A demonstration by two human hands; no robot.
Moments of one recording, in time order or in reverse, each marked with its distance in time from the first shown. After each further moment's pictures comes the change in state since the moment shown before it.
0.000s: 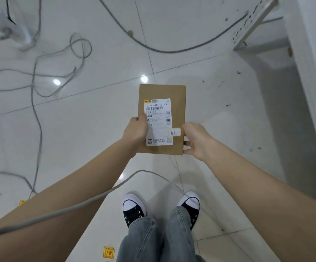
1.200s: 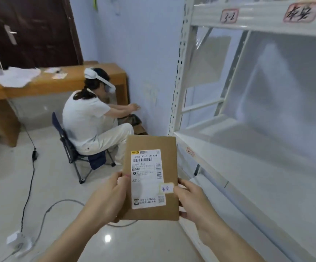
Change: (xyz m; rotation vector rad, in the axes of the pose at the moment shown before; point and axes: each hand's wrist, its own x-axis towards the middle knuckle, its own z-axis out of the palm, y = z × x) left_hand -0.654 0.277 -0.201 0.269 0.038 0.881; right_hand -0.690 -0.148 -0.117 0.089 0.202 -0.789
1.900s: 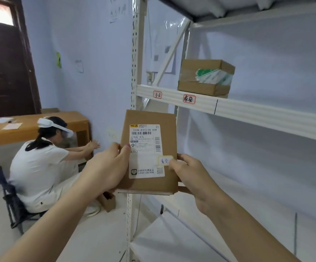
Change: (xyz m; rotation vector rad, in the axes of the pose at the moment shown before) left_hand -0.086 0.167 -0.030 0.203 0.130 0.480; right_hand -0.136 -0.118 -0.084 0.013 0.311 -0.351
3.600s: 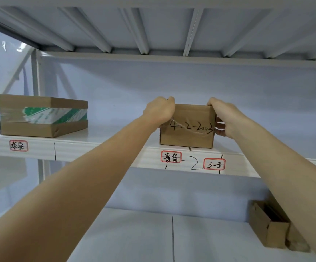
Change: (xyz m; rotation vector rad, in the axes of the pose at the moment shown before) left_hand -0.011 0.426 0.165 -0.574 -0.474 0.664; right_hand -0.070 -0.111 -0.387 -0.008 1.028 -0.067
